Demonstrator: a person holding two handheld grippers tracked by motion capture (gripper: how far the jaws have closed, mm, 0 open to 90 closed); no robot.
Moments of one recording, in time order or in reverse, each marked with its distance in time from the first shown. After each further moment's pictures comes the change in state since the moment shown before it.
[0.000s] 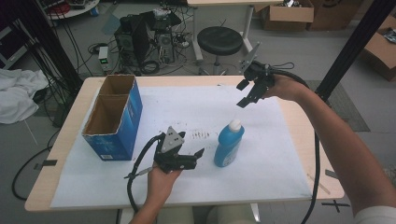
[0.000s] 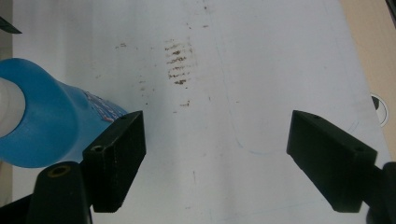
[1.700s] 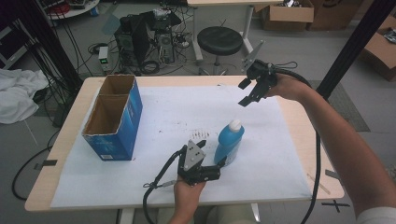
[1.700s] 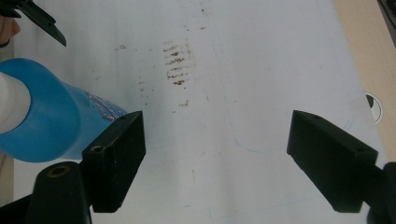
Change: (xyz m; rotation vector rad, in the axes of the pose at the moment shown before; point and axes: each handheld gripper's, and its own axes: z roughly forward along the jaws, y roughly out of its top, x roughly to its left) left arm -0.058 -0.013 0.033 -0.151 -0.014 -0.062; right arm 0.000 -0.004 -0.006 -0.017 -0.008 0.010
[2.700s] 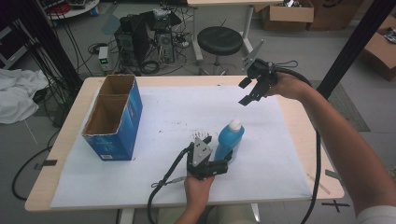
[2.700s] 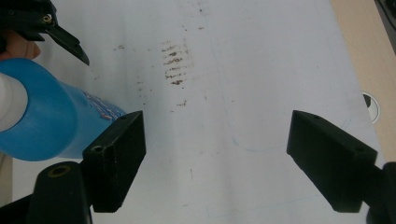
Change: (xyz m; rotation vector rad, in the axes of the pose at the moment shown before) left arm -0.003 -0.006 0.030 -0.042 0.032 -0.039; right arm -0.003 0.000 -0.001 0.000 -0.001 0.000
